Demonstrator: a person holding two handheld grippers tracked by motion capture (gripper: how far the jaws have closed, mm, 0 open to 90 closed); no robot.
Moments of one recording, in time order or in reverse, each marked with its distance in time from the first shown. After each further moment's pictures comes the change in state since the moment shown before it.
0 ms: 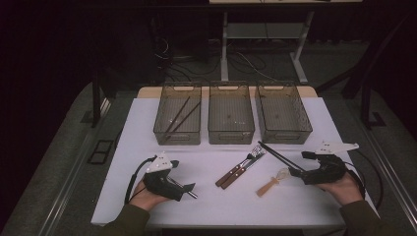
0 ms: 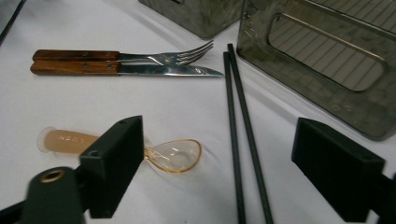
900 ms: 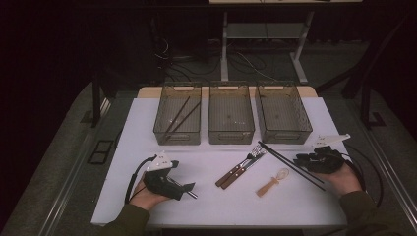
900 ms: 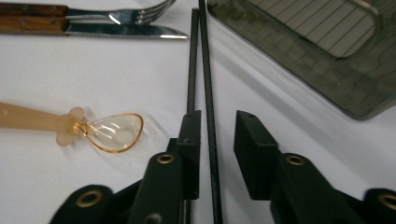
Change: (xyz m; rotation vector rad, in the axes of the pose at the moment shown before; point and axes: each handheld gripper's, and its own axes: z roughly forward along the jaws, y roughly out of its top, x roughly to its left) left arm 0.002 0.000 0.001 0.013 -0.003 -0.021; right arm -0.034 -0.002 0.022 0.143 0.000 -0.019
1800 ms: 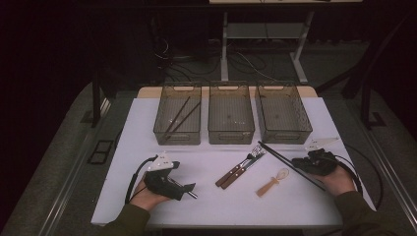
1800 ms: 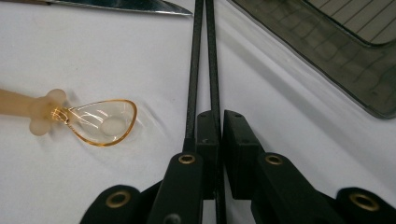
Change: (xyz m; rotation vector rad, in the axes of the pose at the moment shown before) left arm 0.000 0.000 0.002 0.013 -0.009 0.000; right arm 0.005 -0.003 0.015 0.049 -0.021 -0.051
